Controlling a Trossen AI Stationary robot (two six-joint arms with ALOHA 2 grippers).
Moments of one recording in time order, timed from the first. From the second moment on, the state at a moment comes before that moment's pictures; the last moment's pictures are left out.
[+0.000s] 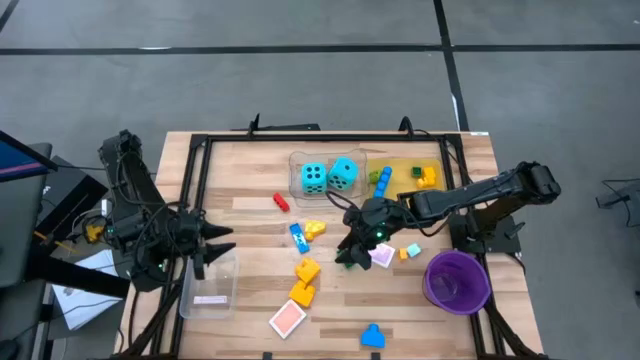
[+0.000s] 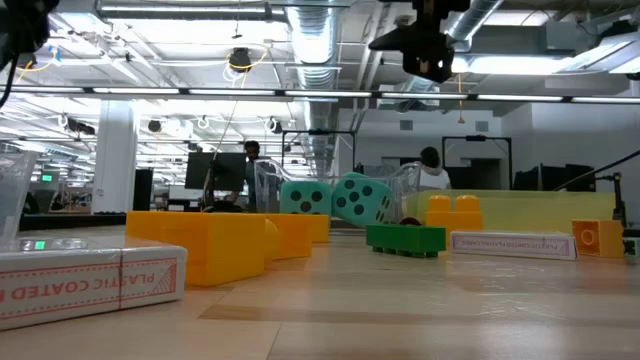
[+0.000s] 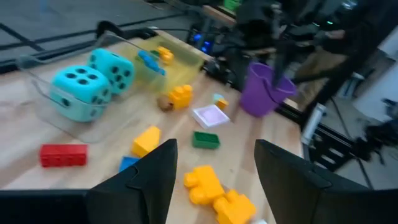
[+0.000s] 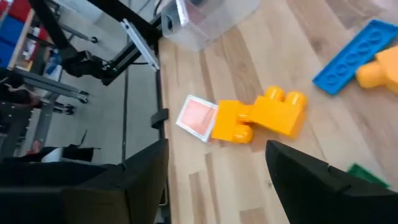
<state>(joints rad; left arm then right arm) -1.10 0.84 0.78 -0.82 -1.25 -1.28 0.18 1.47 1.06 -0.20 -0.21 0.74</state>
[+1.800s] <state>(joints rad) -0.46 0.84 0.78 0.27 -1.09 -0.15 0.28 1.83 1.10 -0.45 0.12 1.20</state>
